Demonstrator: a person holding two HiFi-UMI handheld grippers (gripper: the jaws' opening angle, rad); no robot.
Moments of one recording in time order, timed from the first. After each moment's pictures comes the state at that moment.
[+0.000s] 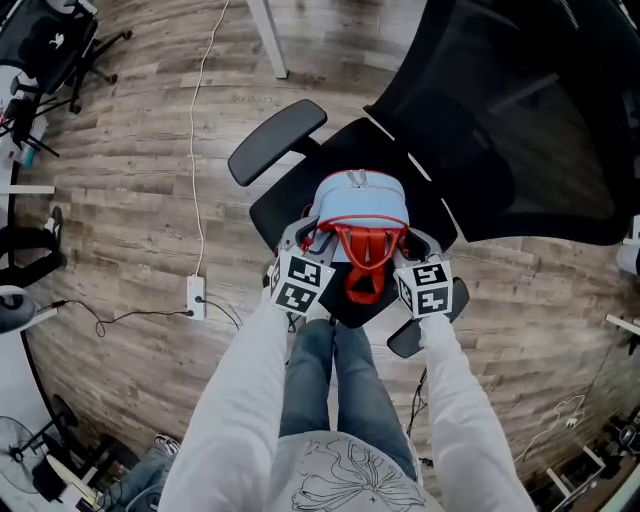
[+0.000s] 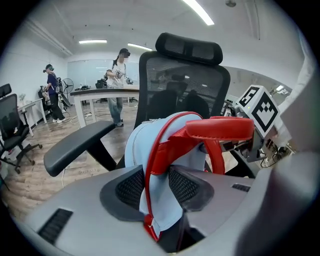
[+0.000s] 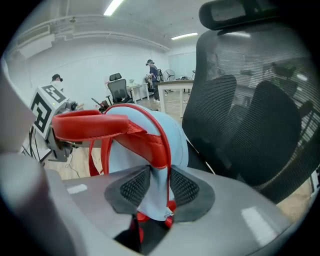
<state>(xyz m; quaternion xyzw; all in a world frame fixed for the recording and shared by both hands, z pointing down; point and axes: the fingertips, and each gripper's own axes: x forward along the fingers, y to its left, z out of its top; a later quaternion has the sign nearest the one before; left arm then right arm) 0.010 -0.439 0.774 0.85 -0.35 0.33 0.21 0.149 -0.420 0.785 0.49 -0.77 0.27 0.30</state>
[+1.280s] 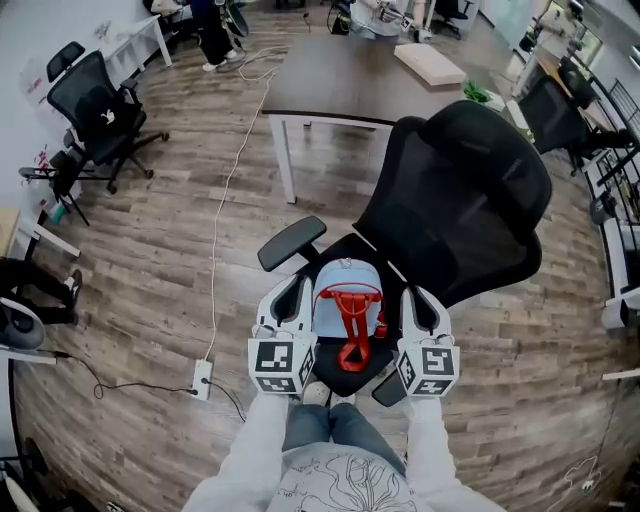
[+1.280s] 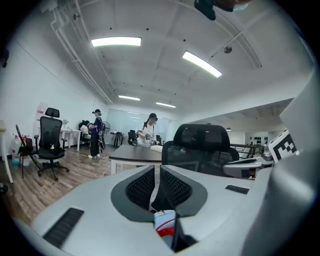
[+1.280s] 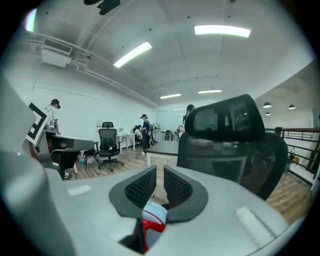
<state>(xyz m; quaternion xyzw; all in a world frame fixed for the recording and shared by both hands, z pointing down) -0.043 -0.425 0.457 0.83 -0.55 0.05 0.11 0.164 -0.400 0.477 0.63 -0.77 0.09 0.08</state>
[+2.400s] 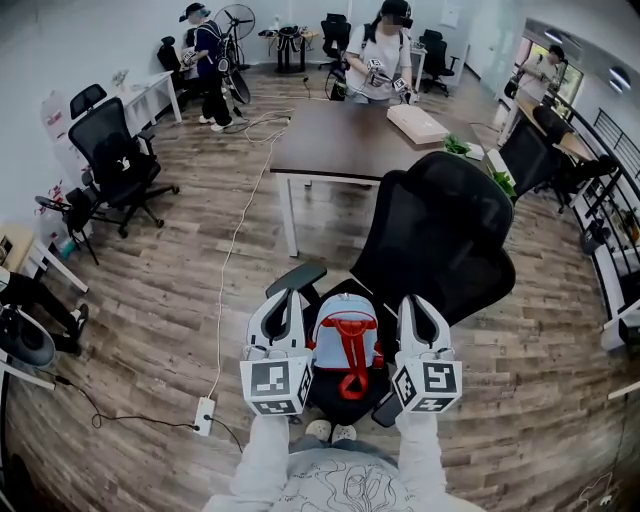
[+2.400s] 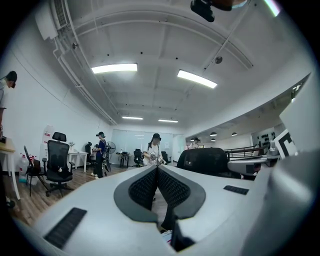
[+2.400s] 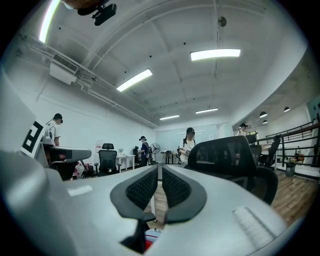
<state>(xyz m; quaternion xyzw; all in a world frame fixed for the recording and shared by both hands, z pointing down) -0.063 -0.368 0.316 0.81 -0.58 -0.01 0.01 0.146 -0.352 0.335 0.64 -0.77 0.02 -0.03</state>
